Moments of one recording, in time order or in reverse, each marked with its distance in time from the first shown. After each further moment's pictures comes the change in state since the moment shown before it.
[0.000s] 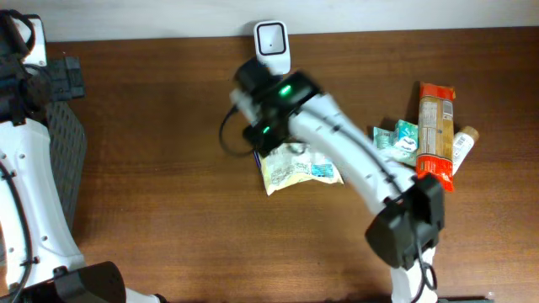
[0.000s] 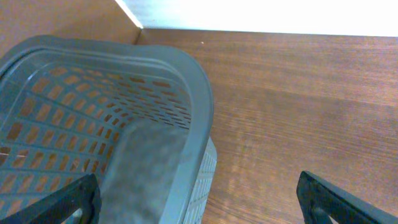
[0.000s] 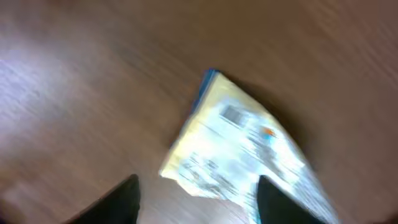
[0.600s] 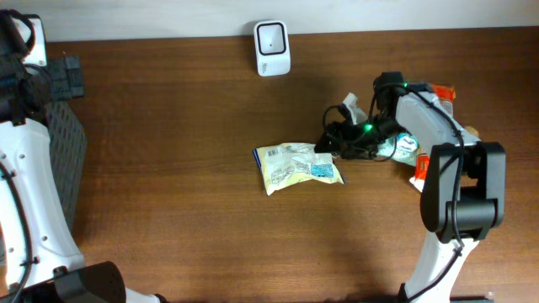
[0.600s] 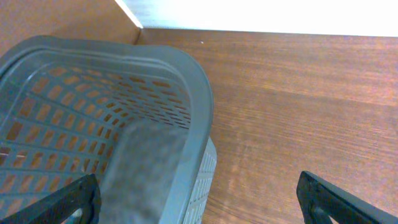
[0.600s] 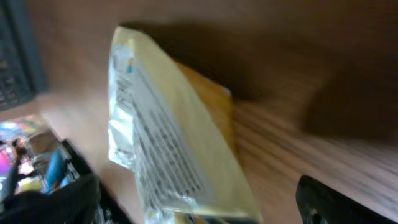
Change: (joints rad) left arm 0.000 0.000 0.000 -0.001 0.000 0.000; right arm -0.583 0.002 -0.557 0.268 -0.671 -0.093
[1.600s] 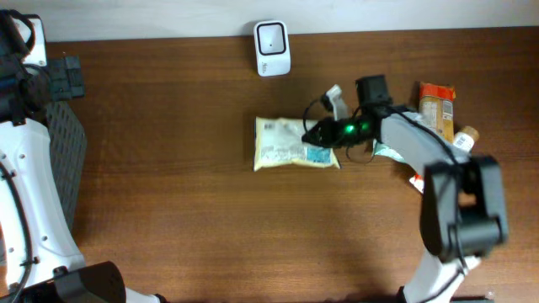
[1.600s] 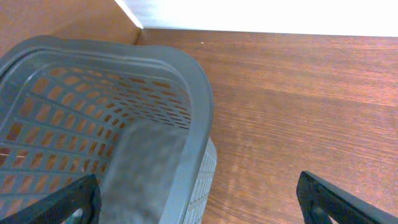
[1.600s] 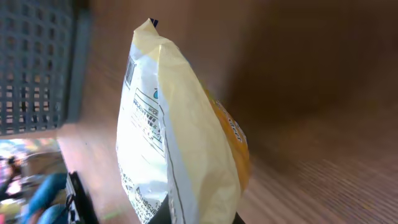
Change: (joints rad) left arm 0.000 0.000 0.000 0.001 0.000 0.000; right arm 0.100 -0.170 -0.187 0.494 -0.079 0.214
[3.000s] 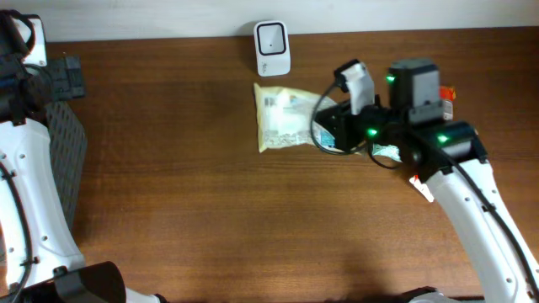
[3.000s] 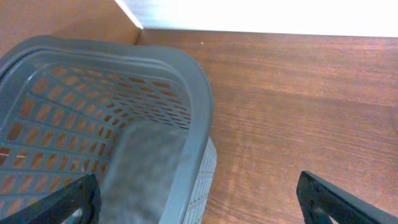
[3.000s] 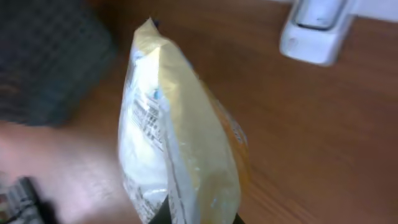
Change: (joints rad) left arm 0.000 0.000 0.000 0.000 0.000 0.000; right arm 0.151 -0.499 0.146 -0.262 0.379 -0.096
